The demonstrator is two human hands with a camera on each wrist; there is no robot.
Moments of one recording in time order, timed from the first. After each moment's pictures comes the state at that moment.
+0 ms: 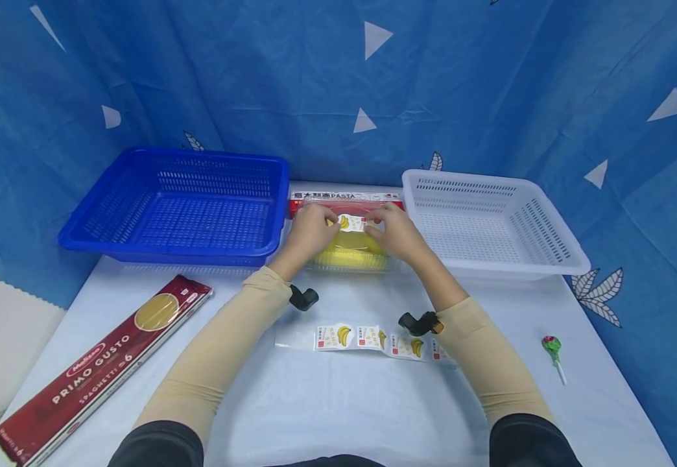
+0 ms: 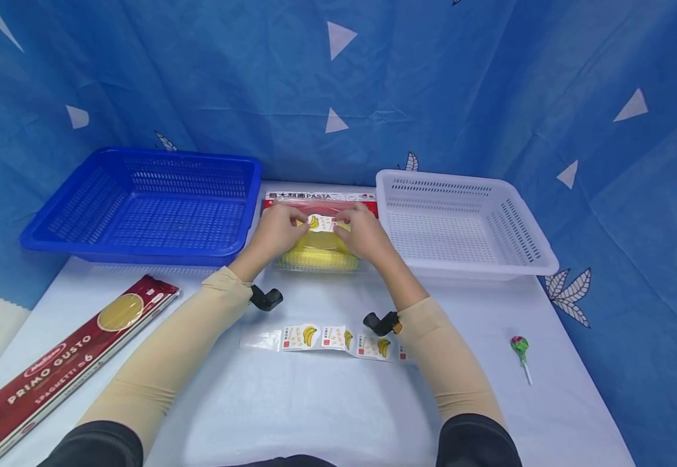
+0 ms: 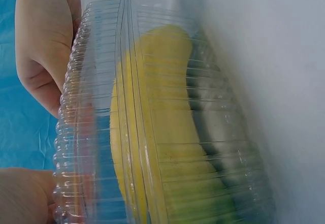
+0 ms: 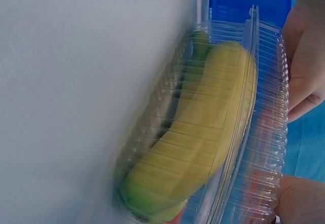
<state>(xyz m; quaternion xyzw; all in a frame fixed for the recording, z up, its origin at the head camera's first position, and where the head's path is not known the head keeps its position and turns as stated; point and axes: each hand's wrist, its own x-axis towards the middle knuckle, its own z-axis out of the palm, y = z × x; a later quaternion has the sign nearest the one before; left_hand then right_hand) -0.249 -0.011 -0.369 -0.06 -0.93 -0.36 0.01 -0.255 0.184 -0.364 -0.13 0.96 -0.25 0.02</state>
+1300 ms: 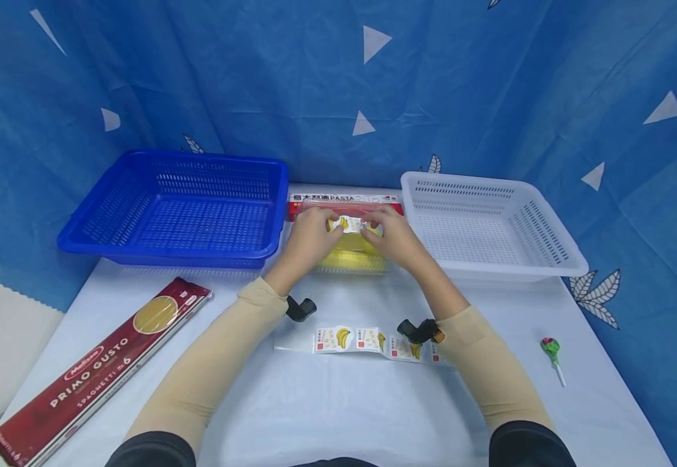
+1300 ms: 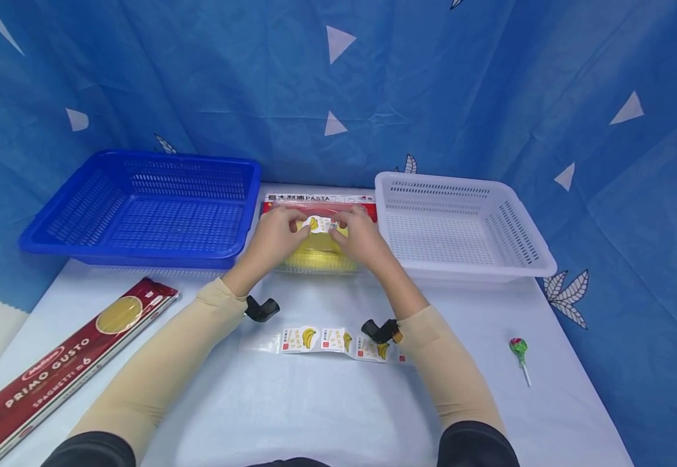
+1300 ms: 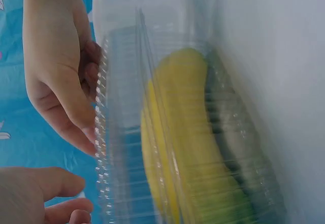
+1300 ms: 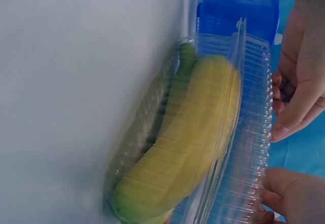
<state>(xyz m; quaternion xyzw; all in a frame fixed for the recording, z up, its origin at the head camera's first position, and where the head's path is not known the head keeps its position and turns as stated) -0.231 -0.012 -0.365 -0.11 -0.93 -0.35 0.08 -0.243 0.181 -0.360 -0.15 0.95 -0.27 0.00</state>
